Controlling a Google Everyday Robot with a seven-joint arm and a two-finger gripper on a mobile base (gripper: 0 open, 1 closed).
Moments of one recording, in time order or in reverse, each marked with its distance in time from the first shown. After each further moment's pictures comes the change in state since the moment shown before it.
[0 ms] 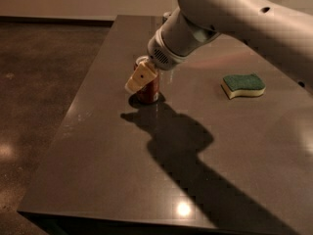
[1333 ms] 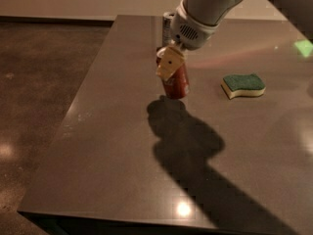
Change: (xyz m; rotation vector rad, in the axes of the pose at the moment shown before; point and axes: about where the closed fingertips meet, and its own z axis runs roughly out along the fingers) arm 0.025 -0.015 -0.069 -0.028 0.199 -0.106
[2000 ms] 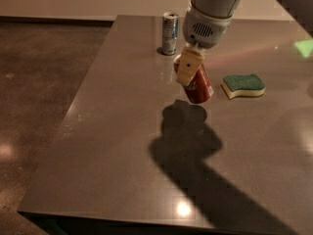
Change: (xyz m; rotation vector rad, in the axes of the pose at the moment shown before) arm 0.044 0.000 -0.020 -0.029 0.219 -0.064
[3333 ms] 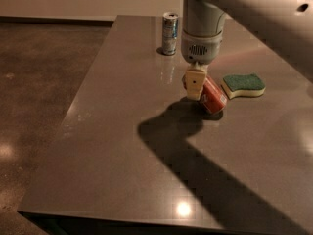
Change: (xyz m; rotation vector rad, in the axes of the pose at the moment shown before) arm 0.036 -0.009 0.047 -0.038 0.255 -0.060
